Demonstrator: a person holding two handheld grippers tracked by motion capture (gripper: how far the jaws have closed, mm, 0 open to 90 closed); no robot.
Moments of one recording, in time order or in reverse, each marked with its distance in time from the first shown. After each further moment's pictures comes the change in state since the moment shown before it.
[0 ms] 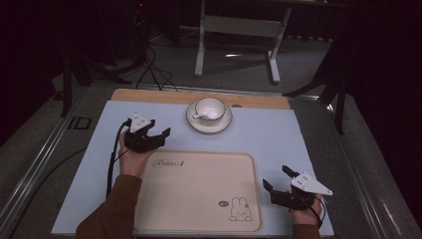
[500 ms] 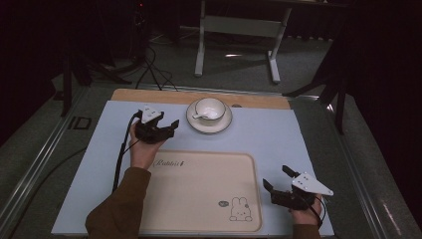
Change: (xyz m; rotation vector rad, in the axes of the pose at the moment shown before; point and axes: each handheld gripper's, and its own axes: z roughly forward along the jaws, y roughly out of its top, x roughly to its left) left arm -0.005 0.019 0.029 -0.020 -0.004 0.006; right arm 0.000 0.000 -0.001 -0.009 0.008 0.006
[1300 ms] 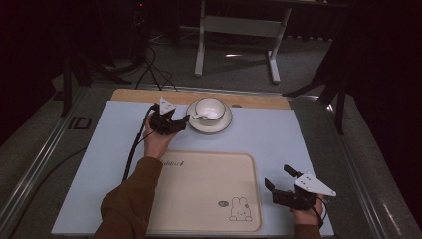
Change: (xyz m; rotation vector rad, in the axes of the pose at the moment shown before) left arm -0.009 0.010 0.053 0.042 0.002 0.029; right arm -0.002 0.001 -0.003 -0.021 -0.007 0.008
